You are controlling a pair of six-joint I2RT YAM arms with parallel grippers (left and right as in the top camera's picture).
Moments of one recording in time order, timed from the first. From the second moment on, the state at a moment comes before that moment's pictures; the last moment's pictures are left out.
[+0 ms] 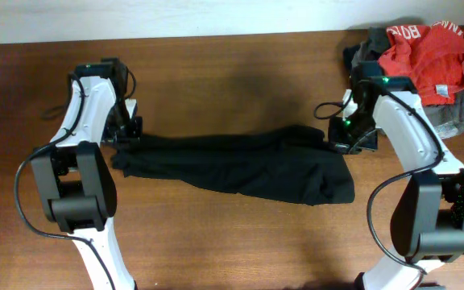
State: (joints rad) left arm 0.03 2.20 1.80 -1.34 -0.11 0.02; right arm -0.03 1.86 1.47 -1.19 -0.12 0.18
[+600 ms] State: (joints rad) left arm 0.04 2.20 1.68 -1.20 -0.12 0.03; right arm -0.04 1.86 1.41 -1.25 -0.13 0.18
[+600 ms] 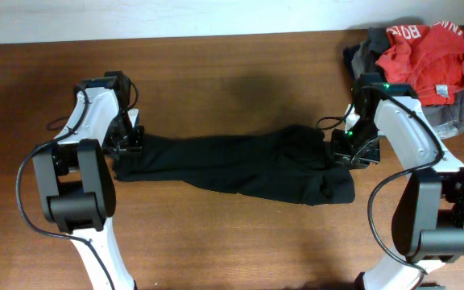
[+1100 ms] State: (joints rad) left arm 0.24 2.17 1.67 -1.18 0.30 0.20; right arm -0.04 1.86 1.41 -1.14 -0.23 0.17
